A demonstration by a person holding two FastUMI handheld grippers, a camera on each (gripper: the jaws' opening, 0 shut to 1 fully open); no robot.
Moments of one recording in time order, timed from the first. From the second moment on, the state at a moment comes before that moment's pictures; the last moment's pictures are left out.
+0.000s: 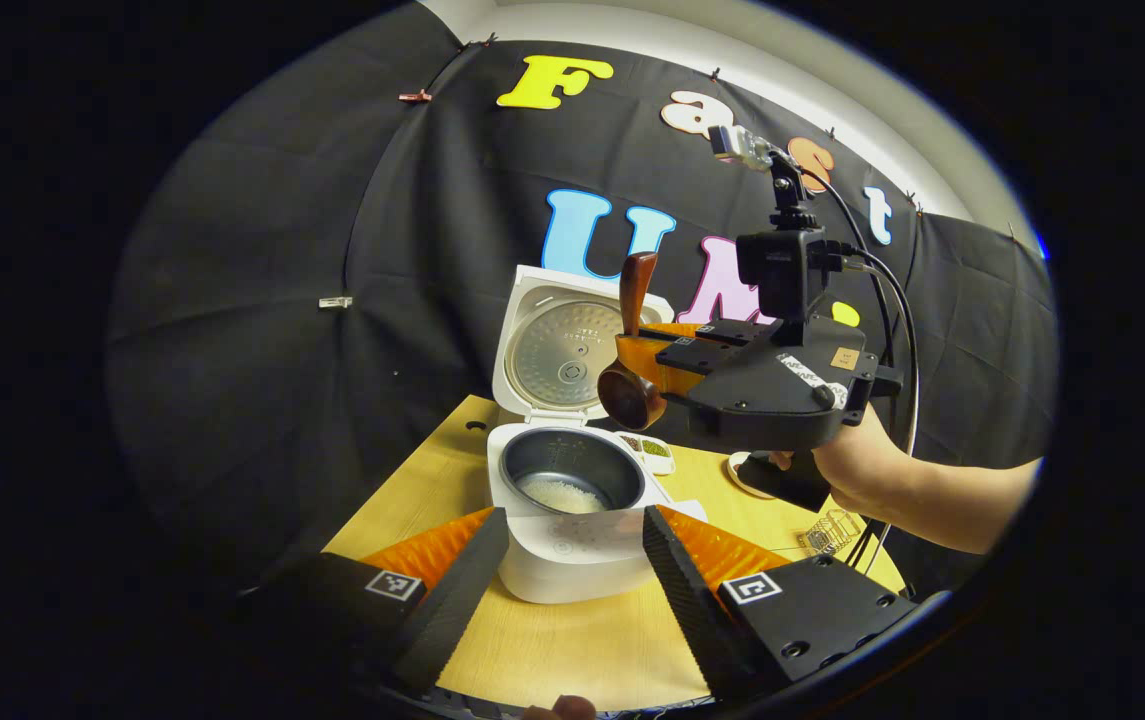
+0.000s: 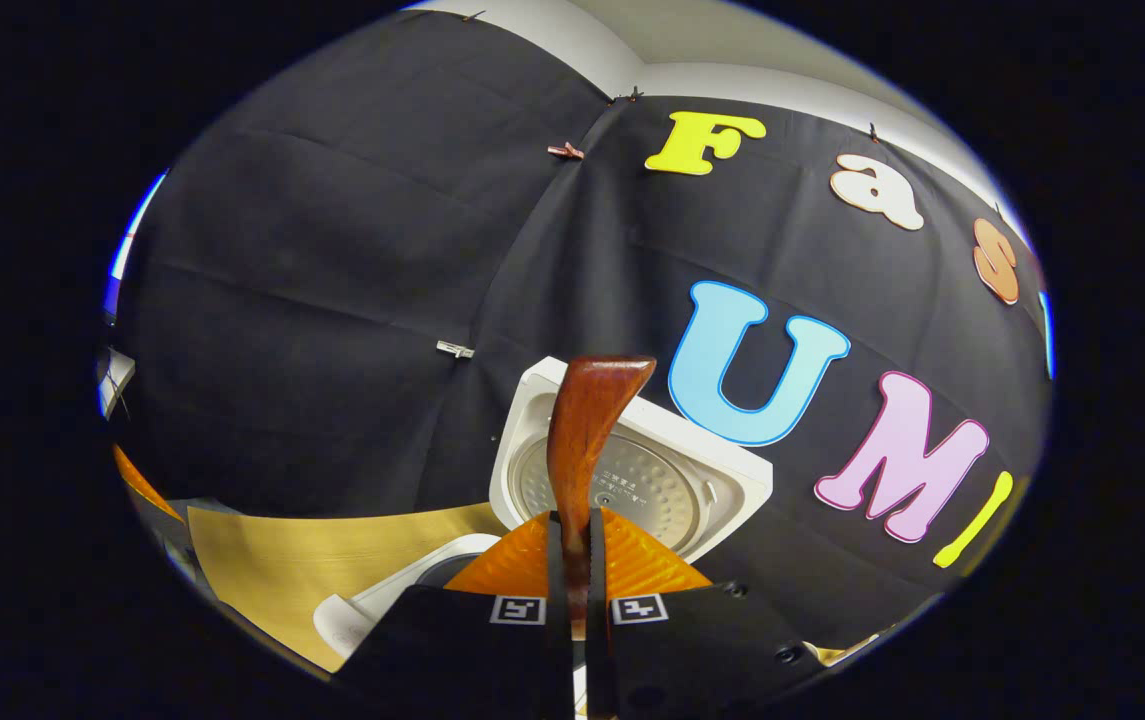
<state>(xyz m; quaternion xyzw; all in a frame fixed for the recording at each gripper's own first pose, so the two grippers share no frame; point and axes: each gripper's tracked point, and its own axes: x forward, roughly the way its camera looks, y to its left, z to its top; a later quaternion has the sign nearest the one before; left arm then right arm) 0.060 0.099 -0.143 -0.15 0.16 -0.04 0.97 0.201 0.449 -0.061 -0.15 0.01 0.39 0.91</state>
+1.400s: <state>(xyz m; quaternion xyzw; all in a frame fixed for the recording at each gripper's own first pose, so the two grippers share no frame) 0.037 -0.006 -0.114 -0.11 0.15 -0.06 0.98 0.237 0.092 -0.075 0.35 0.14 0.16 0.91</state>
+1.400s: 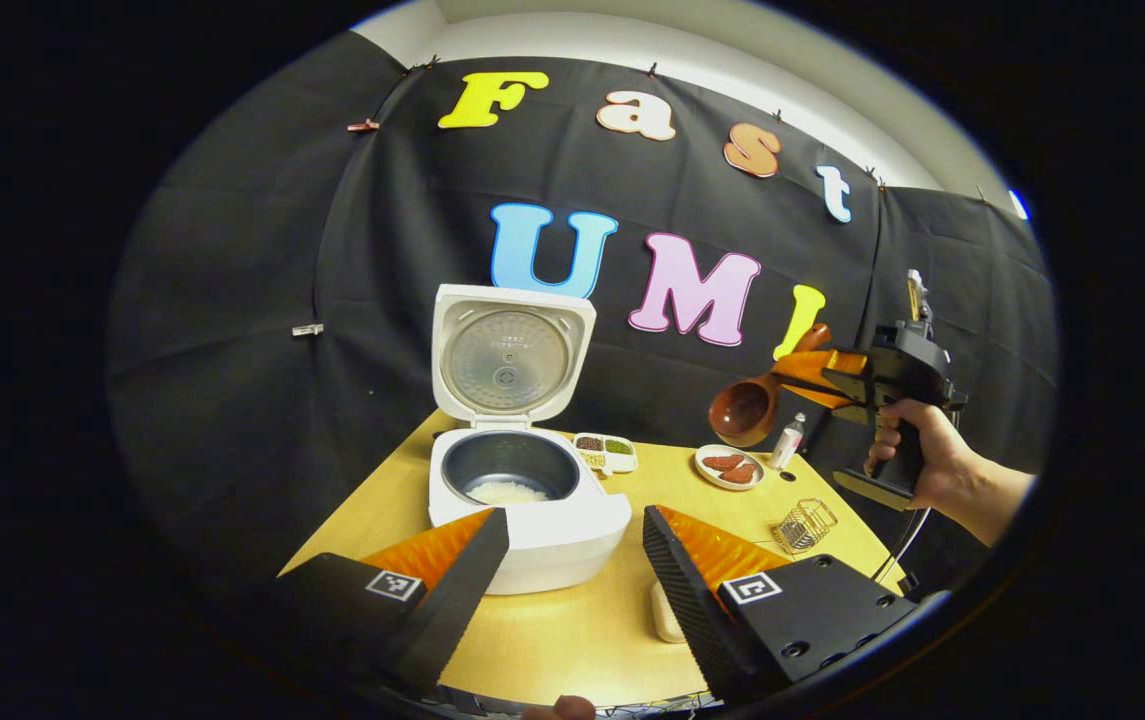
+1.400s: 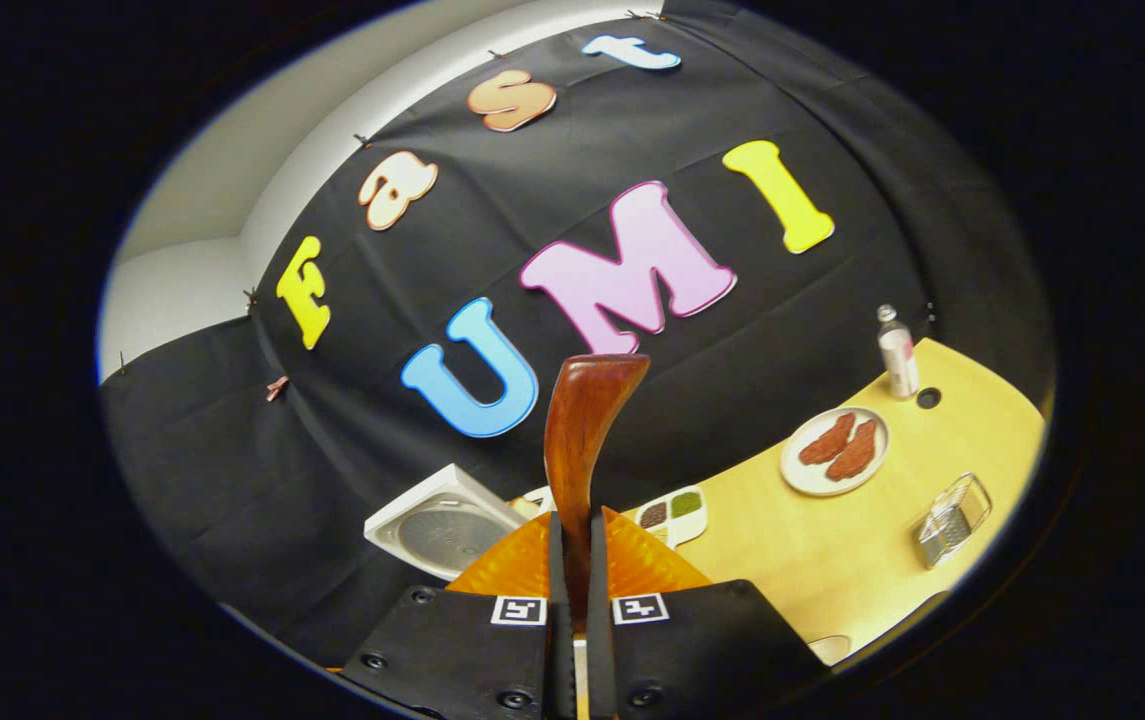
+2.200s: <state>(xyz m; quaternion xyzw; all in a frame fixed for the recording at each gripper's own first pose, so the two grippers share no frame) 0.065 -0.094 -0.111 -0.08 0.17 -0.05 0.98 0.248 -0.134 -0.216 0.26 0.19 0.06 0.95</state>
